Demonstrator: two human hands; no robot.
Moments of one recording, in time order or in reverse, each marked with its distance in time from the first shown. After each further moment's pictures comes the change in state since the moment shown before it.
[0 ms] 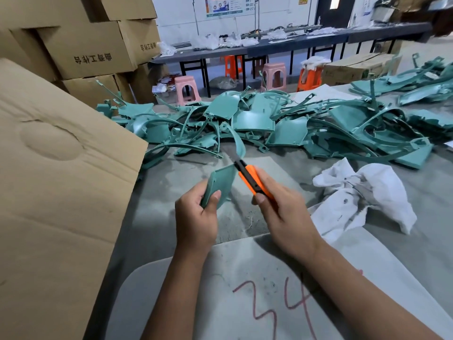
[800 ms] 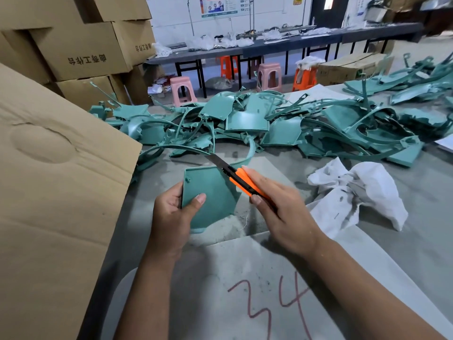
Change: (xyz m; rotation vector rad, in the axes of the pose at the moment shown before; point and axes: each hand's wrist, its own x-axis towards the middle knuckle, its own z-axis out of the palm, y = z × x) left_hand 0.006 0.005 -0.031 -0.420 -0.126 -0.239; right_hand 0.002 0.005 -0.016 0.074 -0.104 -0.088
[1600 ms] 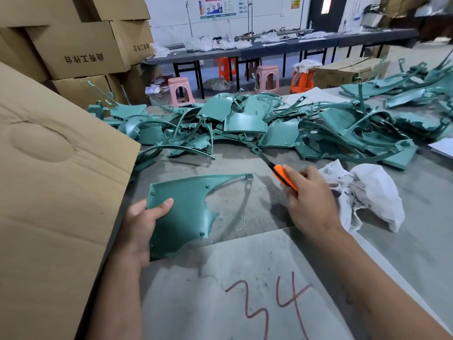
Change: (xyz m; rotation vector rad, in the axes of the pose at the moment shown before) left_hand 0.003 0.003 -0.045 0.024 0.277 -0.408; right_hand 0.000 0.036 -0.026 -0.565 0.106 0.500
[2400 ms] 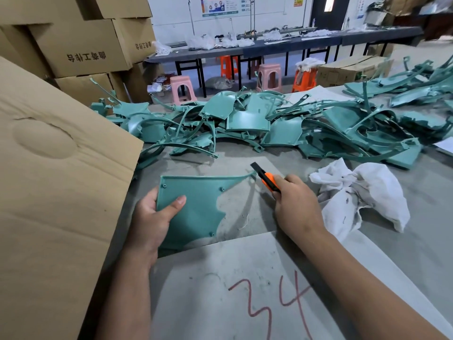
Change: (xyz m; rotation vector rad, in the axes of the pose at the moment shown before) left_hand 0.000 -0.006 0.006 0.065 -0.115 0.173; right_hand -0.006 -0.032 0.012 -0.051 -0.081 0.021
